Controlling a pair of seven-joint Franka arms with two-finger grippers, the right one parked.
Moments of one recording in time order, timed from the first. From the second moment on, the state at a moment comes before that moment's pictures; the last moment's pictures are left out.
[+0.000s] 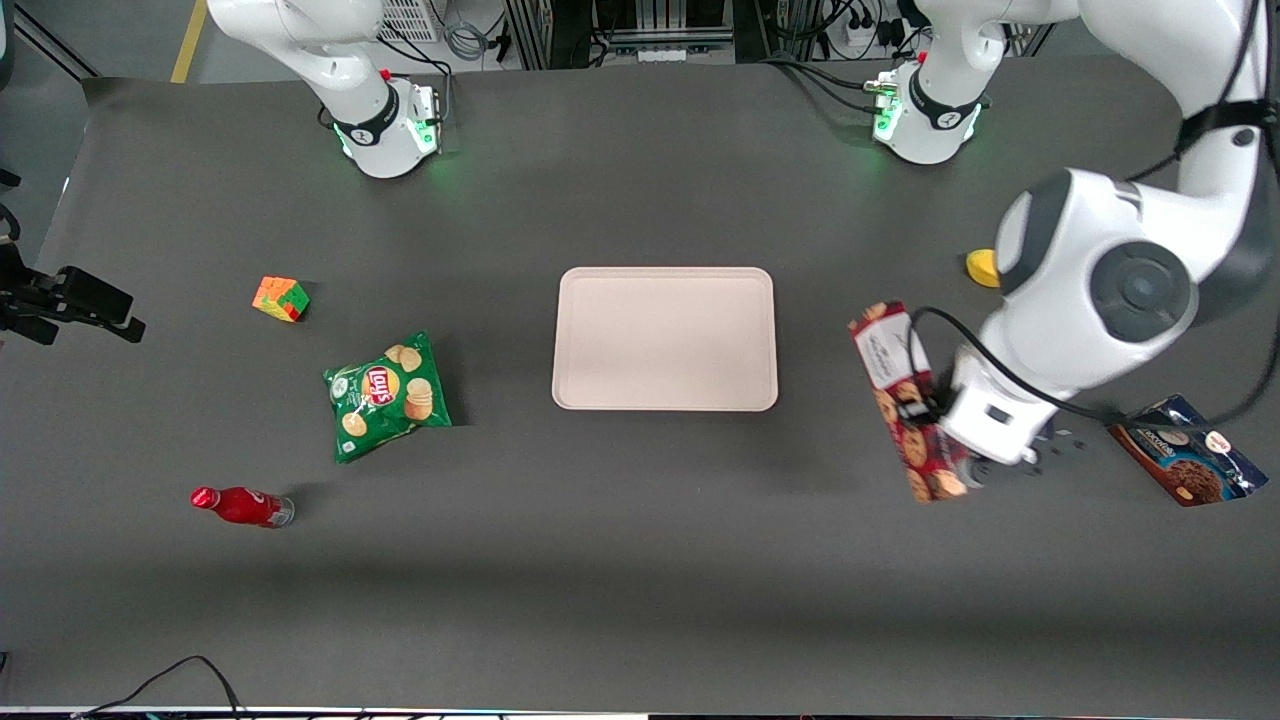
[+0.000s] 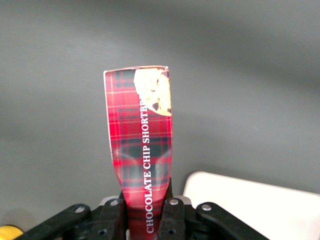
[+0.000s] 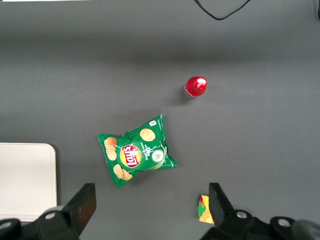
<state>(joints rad) -0.11 0.35 -0.22 -1.50 0.02 1.87 -0.54</state>
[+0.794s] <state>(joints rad) -0.19 0.36 -0.47 -1.71 0.23 2.11 -0.79</state>
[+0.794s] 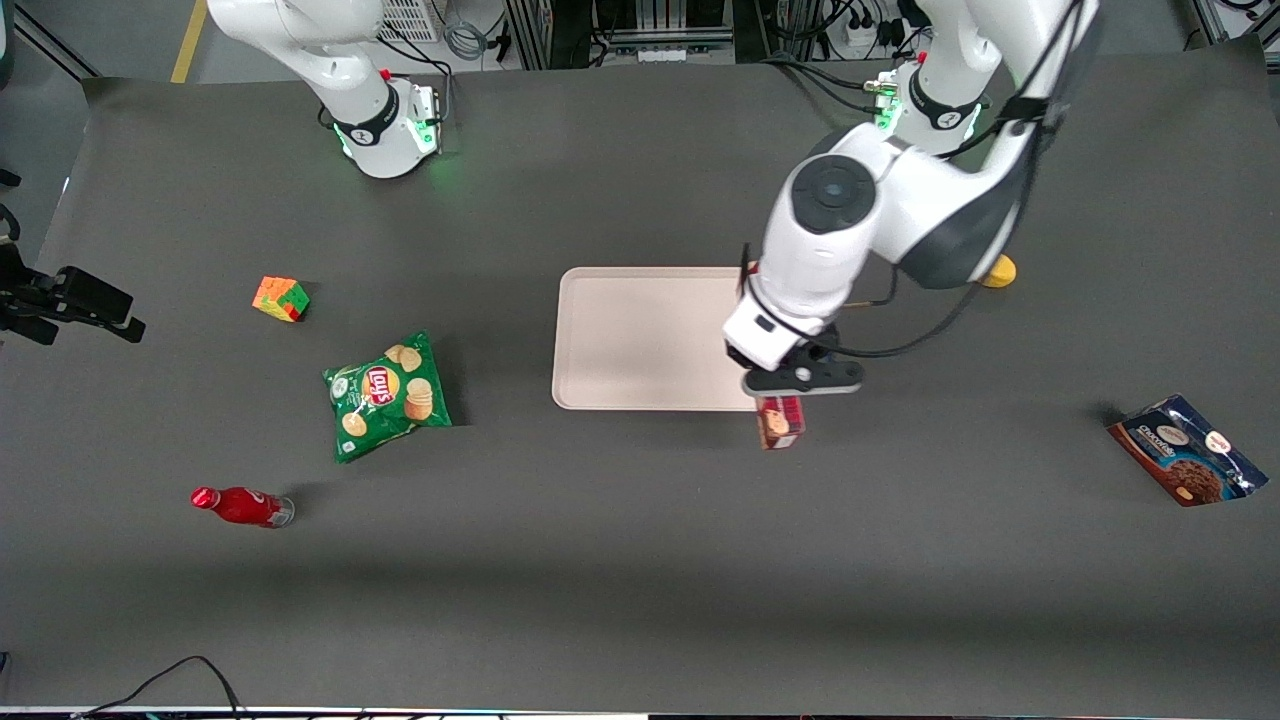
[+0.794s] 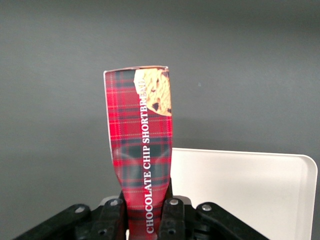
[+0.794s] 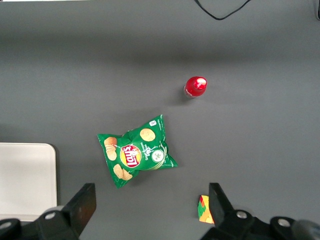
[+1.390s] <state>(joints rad) -0.19 0.34 -0.47 -2.12 0.25 2.55 -0.83</state>
